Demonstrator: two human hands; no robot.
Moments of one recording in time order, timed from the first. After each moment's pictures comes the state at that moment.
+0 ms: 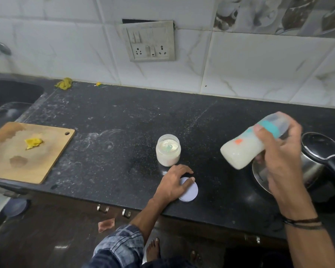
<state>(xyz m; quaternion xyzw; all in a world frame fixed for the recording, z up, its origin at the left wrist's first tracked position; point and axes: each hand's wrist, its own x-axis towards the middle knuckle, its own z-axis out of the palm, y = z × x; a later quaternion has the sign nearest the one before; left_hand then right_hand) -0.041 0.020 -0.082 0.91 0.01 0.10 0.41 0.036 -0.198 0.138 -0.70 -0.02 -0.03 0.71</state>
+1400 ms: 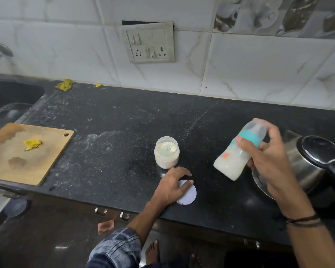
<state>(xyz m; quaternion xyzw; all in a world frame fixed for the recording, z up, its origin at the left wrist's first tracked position) -0.041 0.020 -0.082 0.91 0.01 0.10 0.41 0.046 -0.200 0.129 -0.73 -0.04 0.04 0.68</state>
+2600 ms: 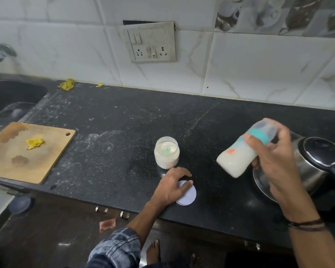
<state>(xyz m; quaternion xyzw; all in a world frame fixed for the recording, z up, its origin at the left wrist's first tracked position) -0.040 0.020 -0.082 0.91 0.01 0.10 0.41 0.052 -0.206 0.130 -0.71 -0.04 0.02 0.70</state>
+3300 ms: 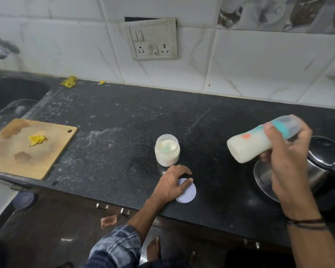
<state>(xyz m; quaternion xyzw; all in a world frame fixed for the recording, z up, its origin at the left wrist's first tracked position) -0.038 0.020 -0.083 0.91 0.02 0.10 0.41 0.058 -0.212 0.130 -0.68 0.00 -0.03 0.73</state>
